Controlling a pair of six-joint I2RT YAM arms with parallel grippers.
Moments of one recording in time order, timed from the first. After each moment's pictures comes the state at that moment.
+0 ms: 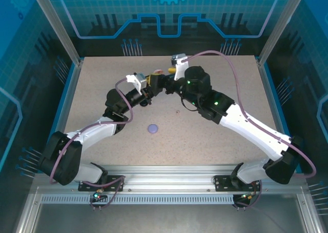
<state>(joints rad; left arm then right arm) -0.42 1.38 0.72 0.96 0.47 -0.14 0.82 1.37 1.40 -0.20 0.12 0.41</state>
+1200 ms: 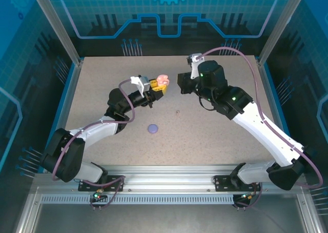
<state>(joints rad) -0.42 1.42 0.72 0.96 0.59 -0.14 0.71 1.32 1.48 -0.59 0.13 0.38</state>
